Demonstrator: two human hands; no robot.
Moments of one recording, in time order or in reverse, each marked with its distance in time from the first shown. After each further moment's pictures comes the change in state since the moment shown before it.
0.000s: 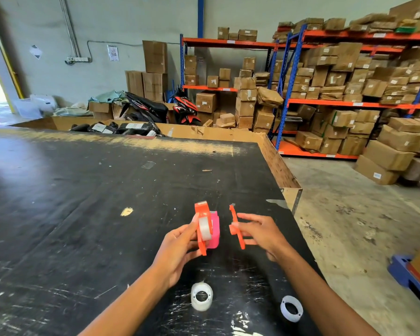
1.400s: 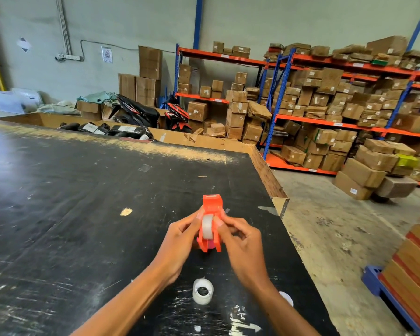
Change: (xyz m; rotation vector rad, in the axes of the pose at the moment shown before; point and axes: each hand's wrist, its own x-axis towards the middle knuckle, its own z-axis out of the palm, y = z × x) left_hand -0.034 0.026 -0.003 0.066 -0.127 0.284; right_hand -0.098 -0.033 0.074 0.114 0.163 -0.510
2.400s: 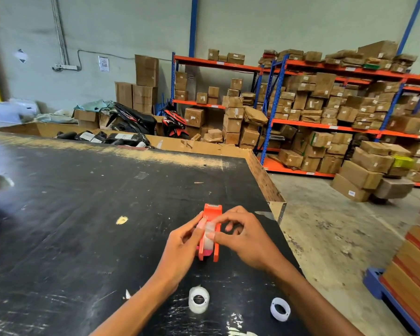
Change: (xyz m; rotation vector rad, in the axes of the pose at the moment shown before) left_hand 0.002 -0.004 0.009 0.186 0.085 0.060; right_hand 0.031 -0.024 -0.028 -0.463 -0.264 -0.071
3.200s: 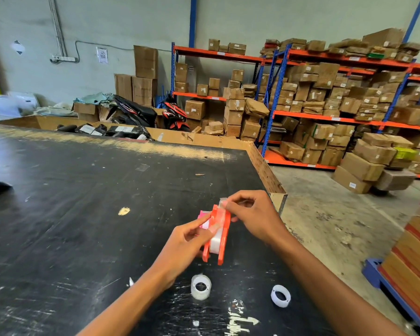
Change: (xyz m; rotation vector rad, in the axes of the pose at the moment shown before) left_hand -0.017 0.011 -0.003 -0.065 -0.197 -0.098; right_hand 0.016 0.002 -0.015 0.071 0.109 0.078
